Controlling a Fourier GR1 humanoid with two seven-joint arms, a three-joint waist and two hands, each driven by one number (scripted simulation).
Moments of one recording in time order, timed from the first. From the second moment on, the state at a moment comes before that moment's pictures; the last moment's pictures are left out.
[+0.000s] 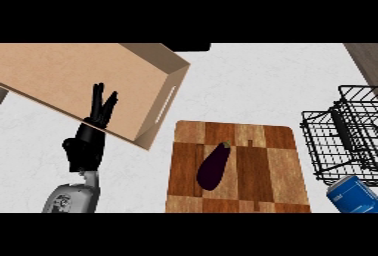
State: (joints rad) left arm -0.15 0.04 -0.05 -1.56 -0.16 0.17 0.06; right arm 0.22 -0.19 0.06 -2.51 1.47 0.79 0.51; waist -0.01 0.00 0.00
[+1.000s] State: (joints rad) left arm -0.14 0.02 -0.07 -1.56 -0.17 0.17 0.06; right arm -0.53 -0.12 -0.47 -2.35 1.31 1.08 0.46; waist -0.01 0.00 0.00
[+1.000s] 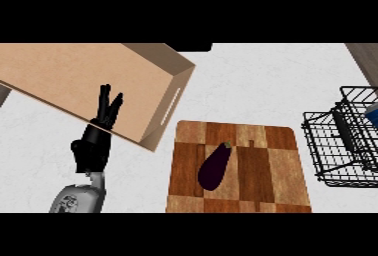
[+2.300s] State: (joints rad) left arm -0.13 0.03 -0.06 -1.56 -0.17 0.16 0.04; right arm -0.66 -0.28 -0.99 -1.89 0.90 0.80 0.43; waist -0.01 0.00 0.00
